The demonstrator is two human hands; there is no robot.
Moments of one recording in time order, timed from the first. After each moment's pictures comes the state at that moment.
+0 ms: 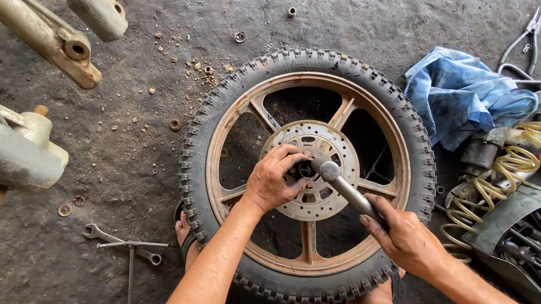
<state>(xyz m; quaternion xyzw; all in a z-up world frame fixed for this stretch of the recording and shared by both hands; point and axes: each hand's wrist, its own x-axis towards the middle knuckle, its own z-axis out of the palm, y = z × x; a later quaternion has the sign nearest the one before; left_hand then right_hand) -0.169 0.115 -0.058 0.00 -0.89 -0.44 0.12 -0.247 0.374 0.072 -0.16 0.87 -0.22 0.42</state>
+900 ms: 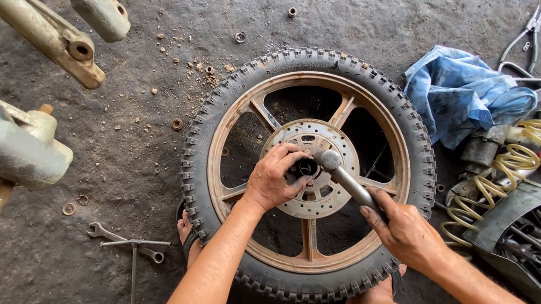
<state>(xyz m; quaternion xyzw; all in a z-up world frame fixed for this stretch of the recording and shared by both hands) -0.170 0.118 -0.052 0.01 -0.89 -0.44 0.11 -0.250 0.379 0.062 -0.23 0.87 -0.23 0.37</state>
